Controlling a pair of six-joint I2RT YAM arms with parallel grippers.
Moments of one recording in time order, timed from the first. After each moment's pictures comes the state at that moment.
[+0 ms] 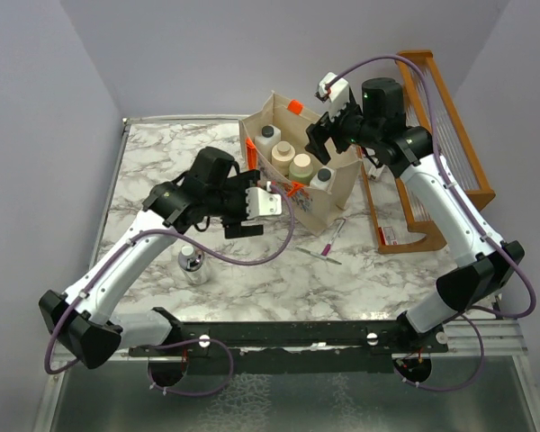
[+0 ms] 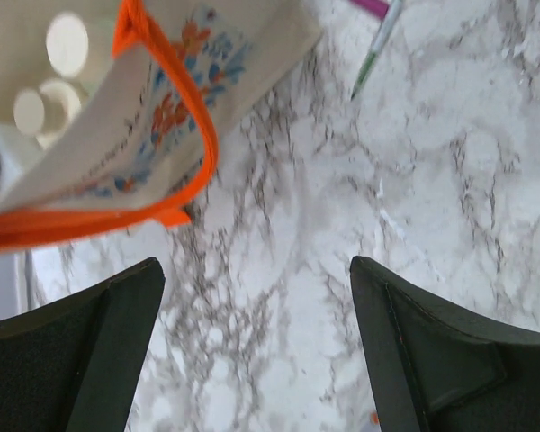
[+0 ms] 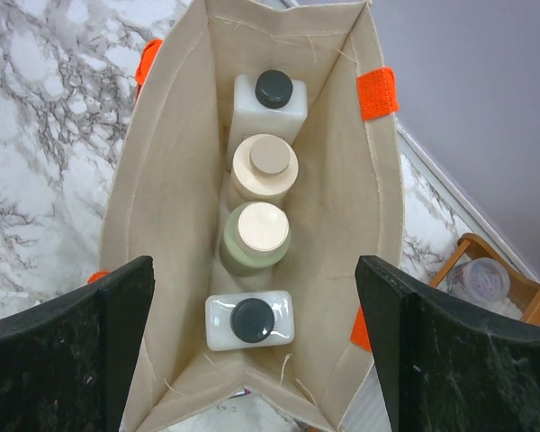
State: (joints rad) left arm -0.65 1.25 1.33 -0.84 0.40 0.88; right arm 0.46 1.58 1.77 -0.62 -0.28 -0.36
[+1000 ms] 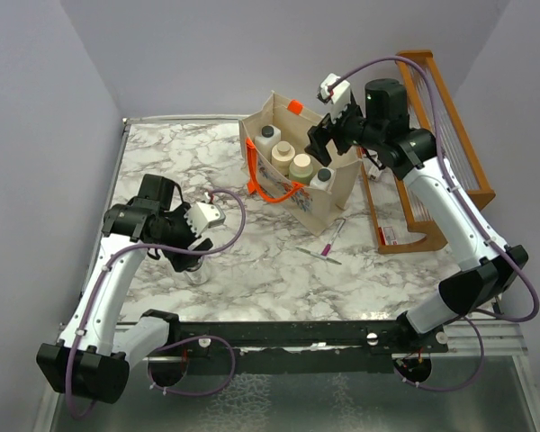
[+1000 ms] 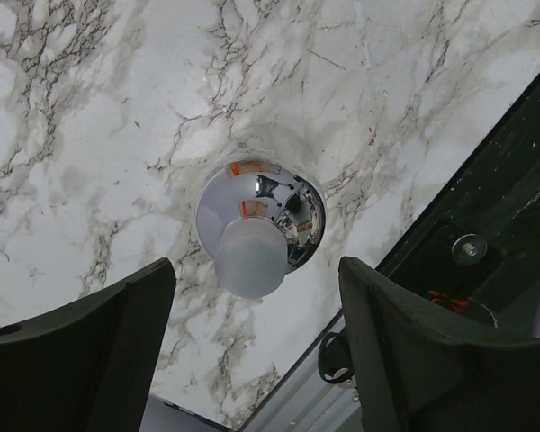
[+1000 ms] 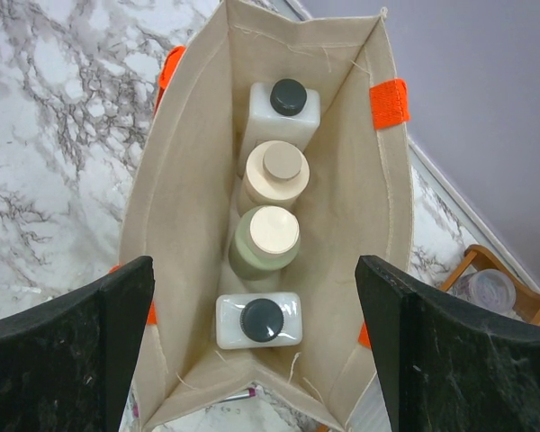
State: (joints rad) left arm -0.19 1.02 1.10 -1.27 0.34 0.77; right arm 0.46 1.56 1.76 -0.62 -0.31 -0.37
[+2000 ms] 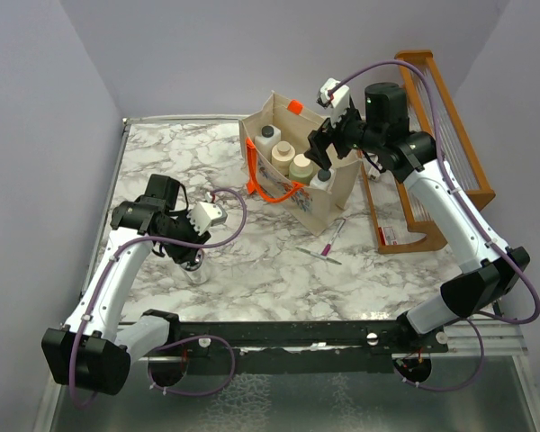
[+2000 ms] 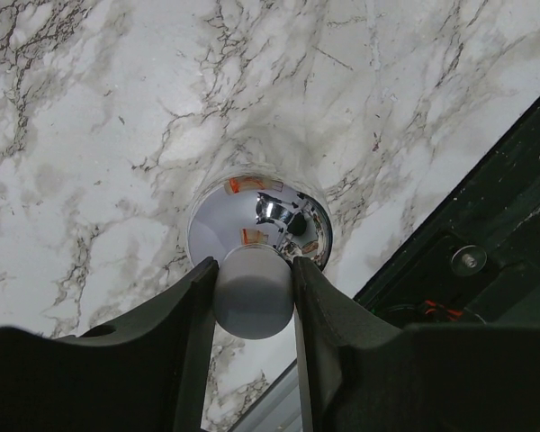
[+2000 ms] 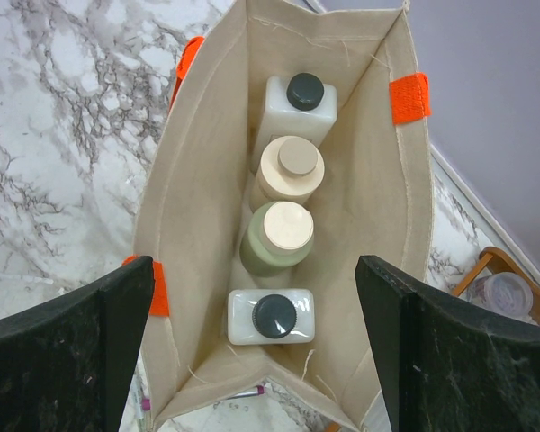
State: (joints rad) left arm -0.19 1.08 1.04 -1.21 0.32 0.74; right arm 0.46 1.53 1.72 -0.61 -0.35 -0.37
